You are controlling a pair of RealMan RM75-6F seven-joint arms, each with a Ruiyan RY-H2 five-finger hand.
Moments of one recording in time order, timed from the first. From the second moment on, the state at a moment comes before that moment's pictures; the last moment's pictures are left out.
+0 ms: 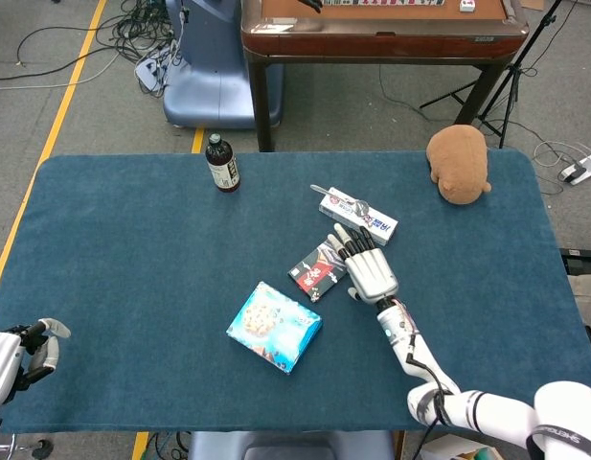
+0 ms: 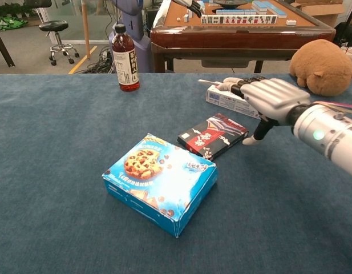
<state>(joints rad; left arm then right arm) -0.08 -1.05 0.01 -1.64 1.64 1.57 -0.27 0.66 -1.70 0.19 -1.33 -1.20 1.07 -0.54</state>
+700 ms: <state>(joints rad) -0.08 -1.07 0.01 -1.66 1.68 1.60 -0.19 0.24 -1.15 -0.09 -1.74 -1.48 1.53 -0.42</state>
